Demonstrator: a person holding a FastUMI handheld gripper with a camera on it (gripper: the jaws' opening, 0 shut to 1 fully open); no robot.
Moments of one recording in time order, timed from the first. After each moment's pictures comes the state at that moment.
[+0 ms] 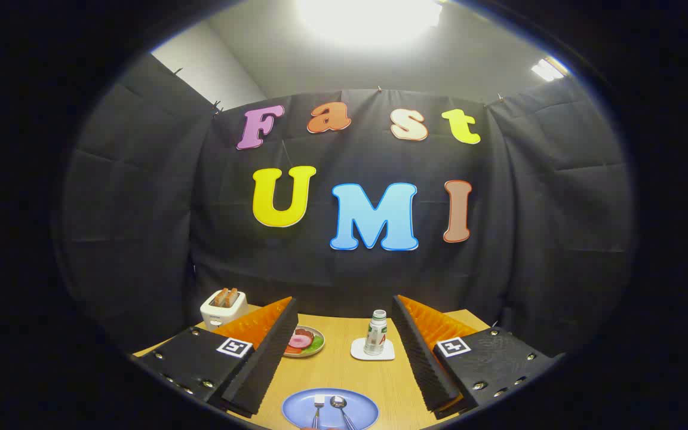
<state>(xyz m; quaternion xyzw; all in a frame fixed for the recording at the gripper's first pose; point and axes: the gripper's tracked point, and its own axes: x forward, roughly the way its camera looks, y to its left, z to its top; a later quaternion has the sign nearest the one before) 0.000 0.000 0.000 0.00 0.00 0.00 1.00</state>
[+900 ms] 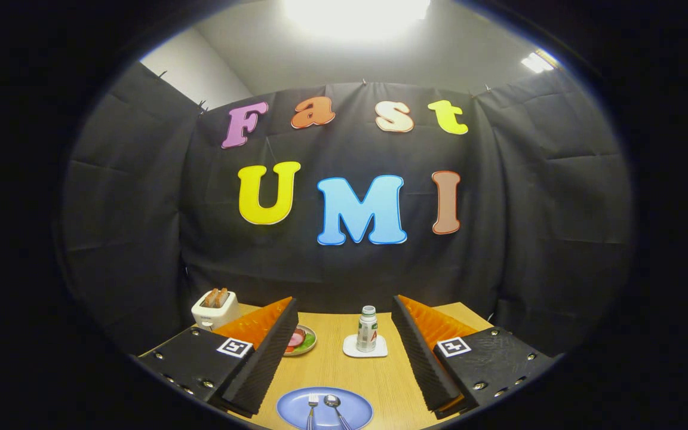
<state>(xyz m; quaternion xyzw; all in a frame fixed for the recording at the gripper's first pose) 0.008 -0.023 -0.011 0.00 0.03 -0.02 1.00</state>
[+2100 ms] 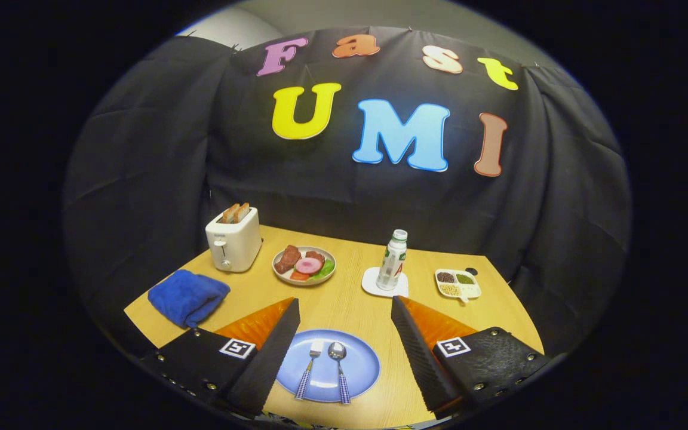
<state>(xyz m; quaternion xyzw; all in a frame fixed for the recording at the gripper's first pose) 0.001 0.005 -0.156 -0.05 0.23 0.06 0.97</state>
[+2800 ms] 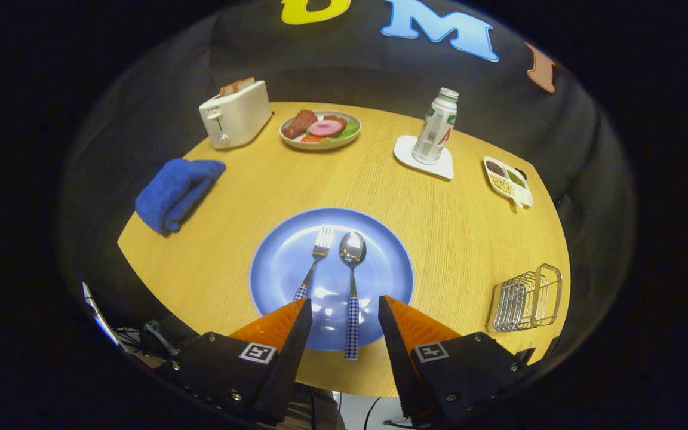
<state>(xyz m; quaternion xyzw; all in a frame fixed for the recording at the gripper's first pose) -0.028 -0.004 -0.320 -0.08 0.51 0.11 0.85</state>
